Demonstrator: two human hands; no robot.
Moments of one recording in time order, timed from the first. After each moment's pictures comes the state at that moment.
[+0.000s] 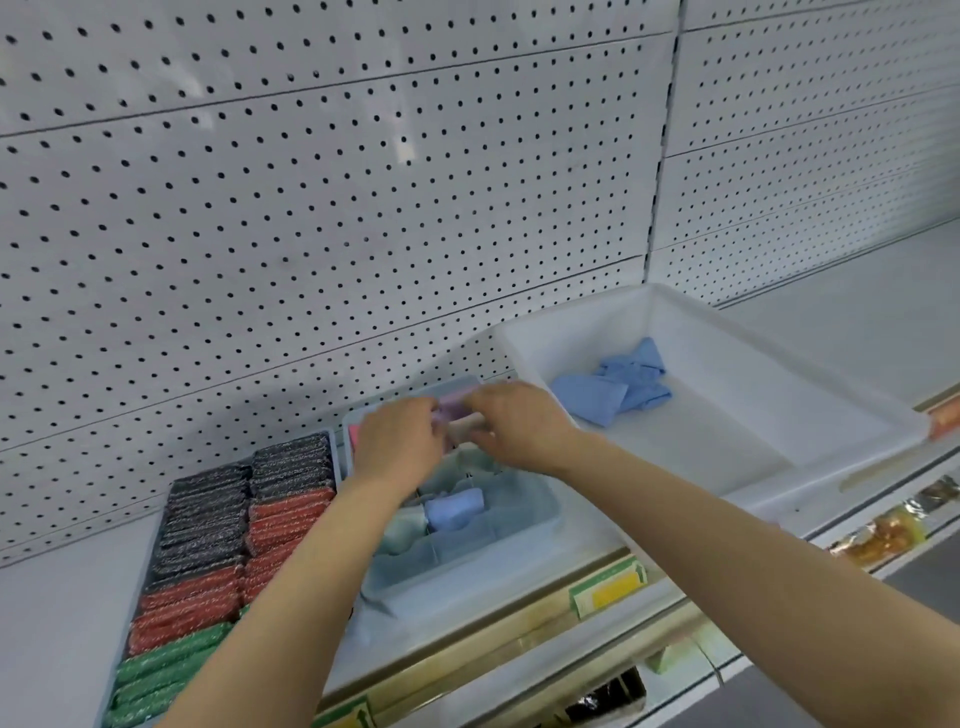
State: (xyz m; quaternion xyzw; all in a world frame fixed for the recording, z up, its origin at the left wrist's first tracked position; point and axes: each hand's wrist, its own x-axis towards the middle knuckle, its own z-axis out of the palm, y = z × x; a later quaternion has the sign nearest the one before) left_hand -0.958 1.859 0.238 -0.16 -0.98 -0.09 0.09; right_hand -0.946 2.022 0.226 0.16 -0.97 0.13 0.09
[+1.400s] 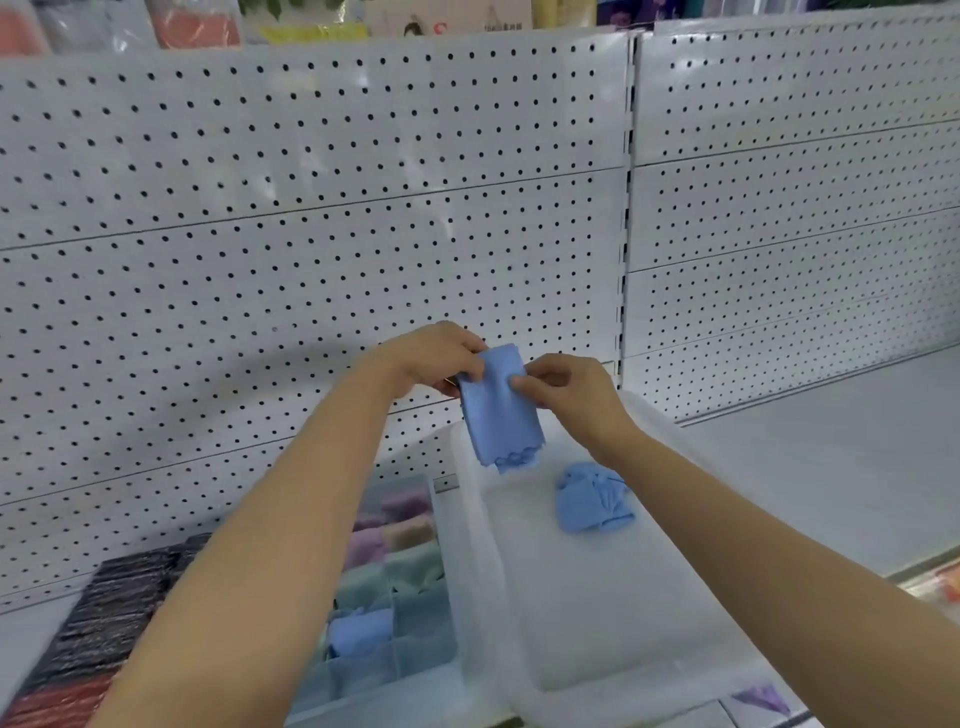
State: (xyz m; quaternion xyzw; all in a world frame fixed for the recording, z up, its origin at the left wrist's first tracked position) left_hand -1.042 2.008 0.392 -0.20 -0.91 -0.35 -0.13; right_hand -0.978 2.183 0.320 0.06 -0.79 0.58 0.17
